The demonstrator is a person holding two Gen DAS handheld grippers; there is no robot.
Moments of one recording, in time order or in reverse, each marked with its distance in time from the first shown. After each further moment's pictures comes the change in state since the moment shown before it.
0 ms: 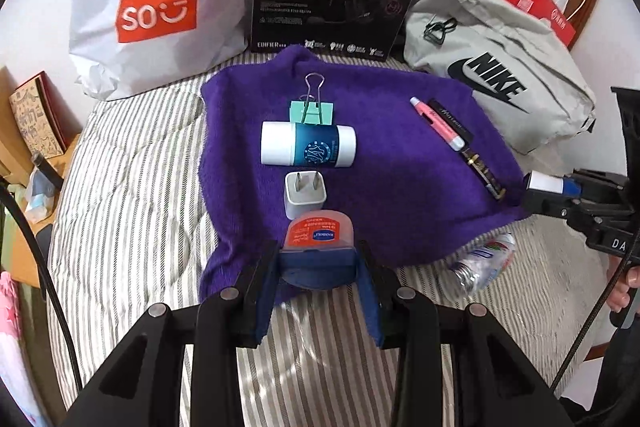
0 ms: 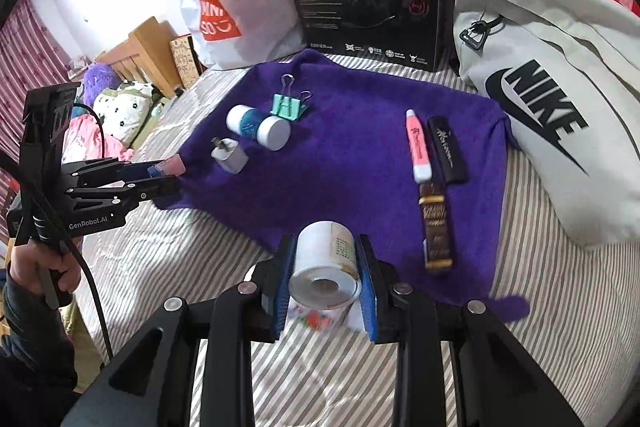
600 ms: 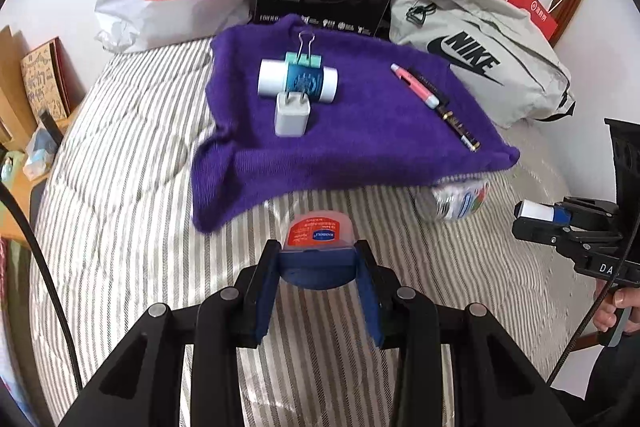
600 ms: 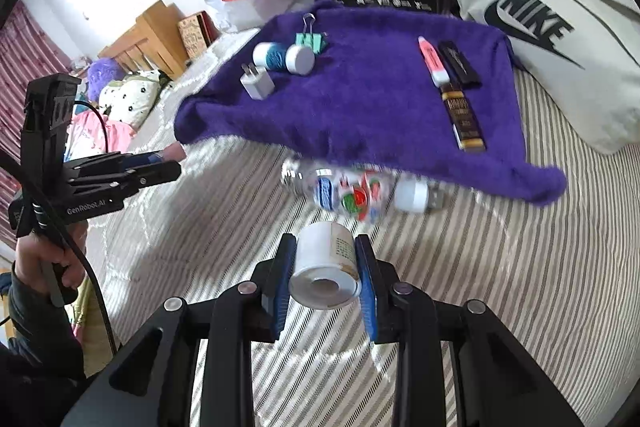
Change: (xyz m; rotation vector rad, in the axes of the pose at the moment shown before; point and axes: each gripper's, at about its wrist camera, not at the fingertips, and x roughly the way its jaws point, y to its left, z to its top) left arm -0.034 -0.006 -0.072 -0.039 -0.022 -0.042; right arm -0.012 0.025 -0.081 0.043 0.036 0.037
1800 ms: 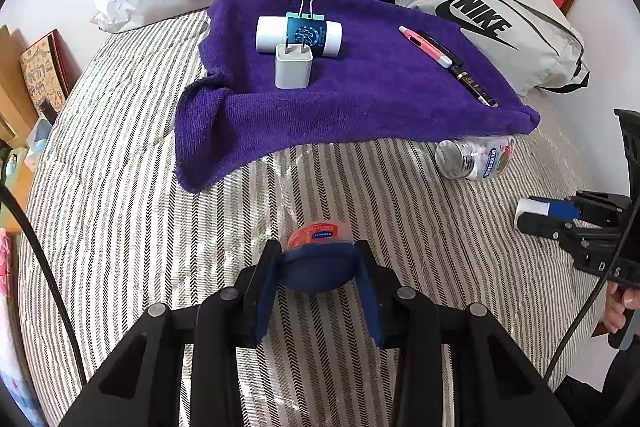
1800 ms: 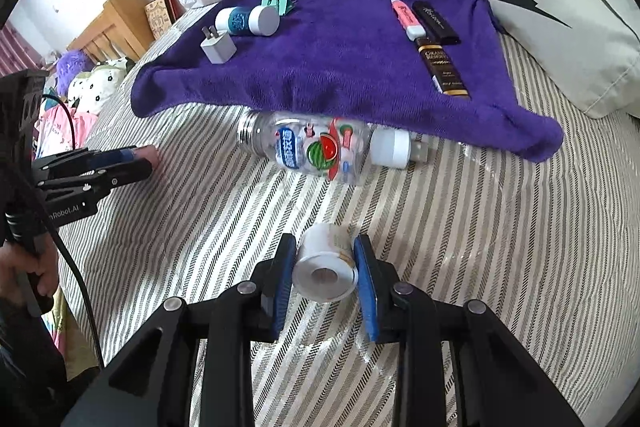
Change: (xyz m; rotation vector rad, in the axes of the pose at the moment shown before) left arm 0.027 -0.002 -0.024 0.031 0.065 0.051; right arm 0.029 -0.003 -0.025 0.038 0.067 -0.116
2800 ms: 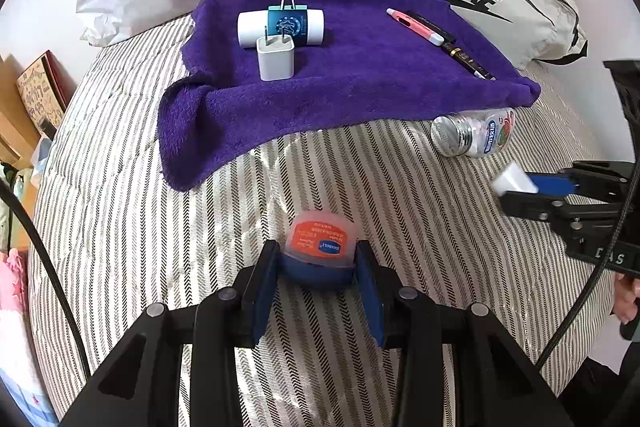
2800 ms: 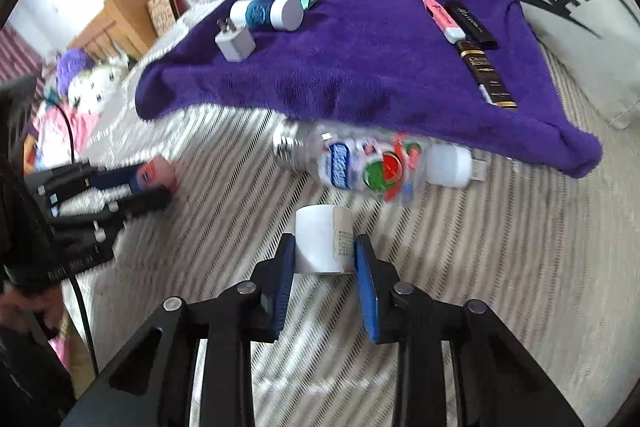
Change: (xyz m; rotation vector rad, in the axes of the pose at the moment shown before) left arm 0.005 -0.013 -0.003 0.078 0.020 0.041; right arm 0.022 0.029 0.015 -0.005 0.021 -0.011
